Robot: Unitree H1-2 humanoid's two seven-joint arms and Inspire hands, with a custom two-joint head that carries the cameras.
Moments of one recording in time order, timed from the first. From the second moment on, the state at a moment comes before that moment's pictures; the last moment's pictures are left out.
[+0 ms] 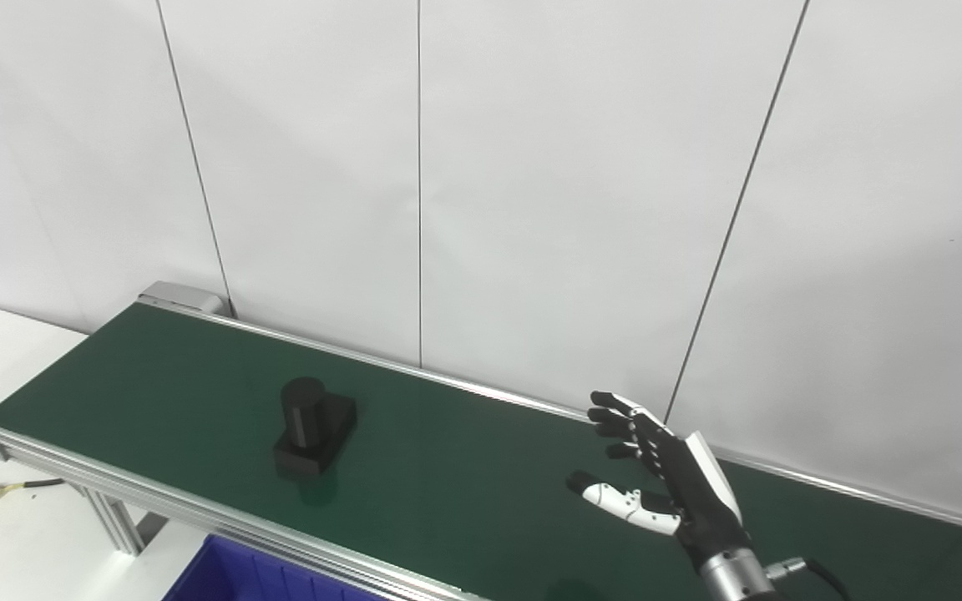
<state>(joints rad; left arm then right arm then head) 0.11 -0.01 -0.30 0.46 0.05 -0.43 0.00 -0.44 -0.03 0.26 0.25 -0.24 -0.04 0.17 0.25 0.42</state>
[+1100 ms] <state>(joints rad) 0.13 -0.01 -0.38 0.43 0.06 -0.43 0.08 -0.53 0.09 0.35 0.45 -0.27 -0.09 0.15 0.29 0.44</state>
